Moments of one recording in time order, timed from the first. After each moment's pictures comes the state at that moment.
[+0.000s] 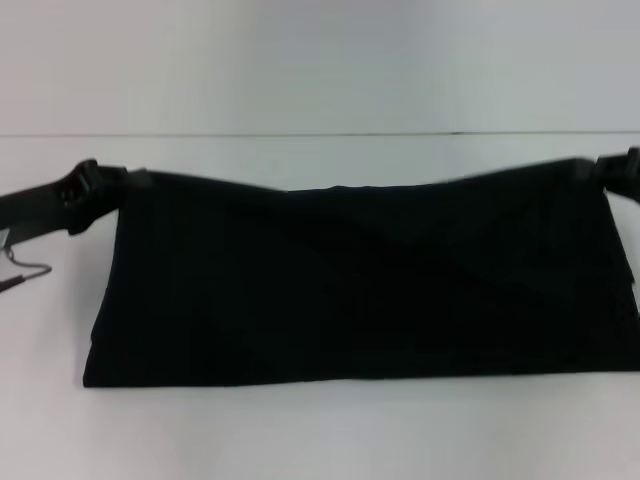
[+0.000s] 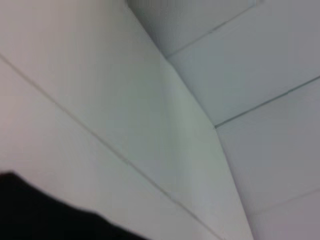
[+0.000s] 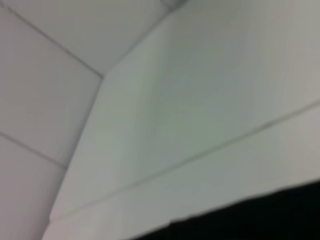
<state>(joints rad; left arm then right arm) -0.64 -1.97 0.21 0.47 2.19 1.35 -2.21 0.67 1.93 -0.37 -0.54 -2.19 -1.29 2.23</state>
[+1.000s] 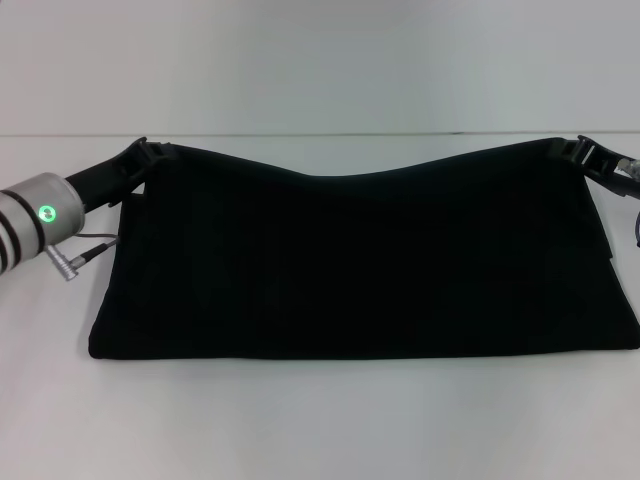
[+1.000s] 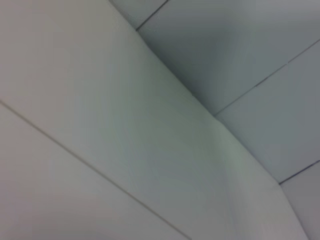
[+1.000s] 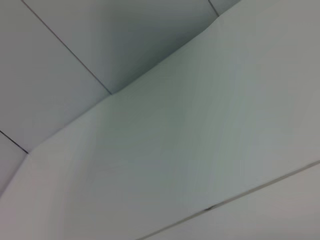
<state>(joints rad) -0.74 -2.12 0.22 0.46 2.08 0.90 -2.04 0.75 2.06 -0.39 -0.40 -1.98 -0.76 1.93</state>
